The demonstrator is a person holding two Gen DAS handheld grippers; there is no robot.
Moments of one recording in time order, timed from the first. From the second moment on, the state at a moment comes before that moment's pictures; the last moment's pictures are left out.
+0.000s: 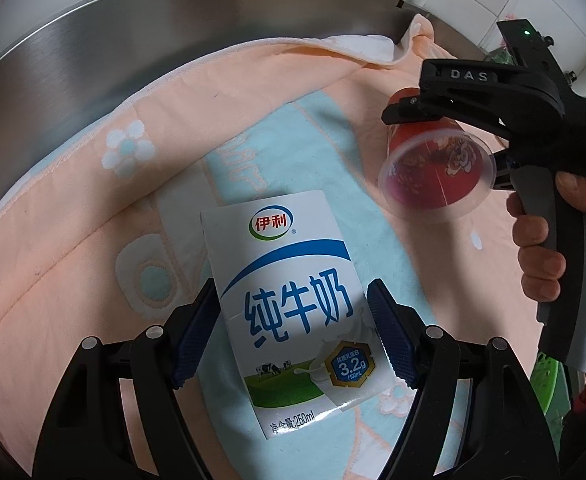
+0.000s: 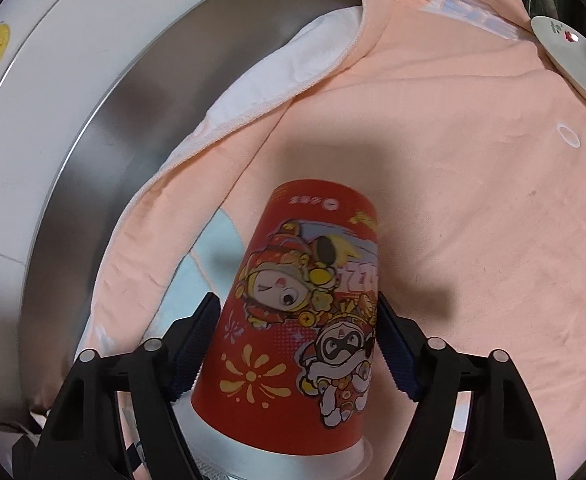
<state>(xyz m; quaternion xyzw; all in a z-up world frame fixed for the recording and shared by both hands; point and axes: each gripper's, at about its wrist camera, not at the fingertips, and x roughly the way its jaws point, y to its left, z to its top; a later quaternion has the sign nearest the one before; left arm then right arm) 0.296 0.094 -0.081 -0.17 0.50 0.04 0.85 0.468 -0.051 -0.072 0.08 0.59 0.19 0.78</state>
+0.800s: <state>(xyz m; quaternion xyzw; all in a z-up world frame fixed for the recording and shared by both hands) 0.262 0.054 -0.049 -0.15 0.48 0.01 0.86 0.385 -0.126 -0.025 0.09 0.55 0.23 0.80</state>
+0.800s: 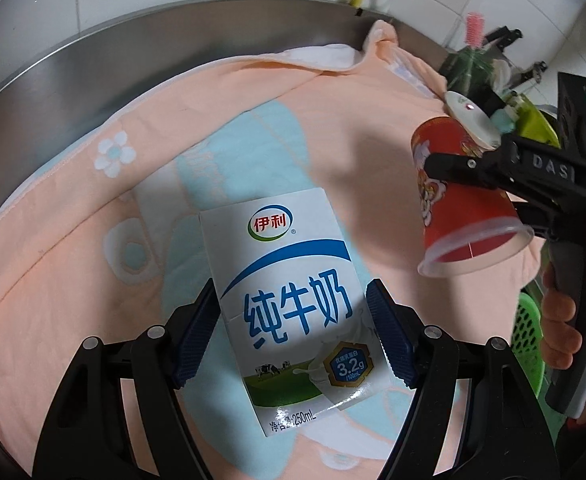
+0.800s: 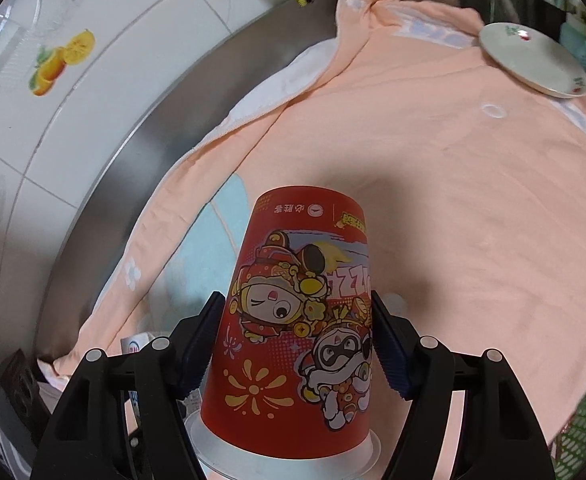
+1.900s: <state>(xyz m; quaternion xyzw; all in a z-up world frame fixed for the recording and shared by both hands) 0.212 -0.196 -0.021 -0.07 0.48 -0.18 0.86 0.207 -0.445 -0.044 0.04 0.52 0.00 0.86</state>
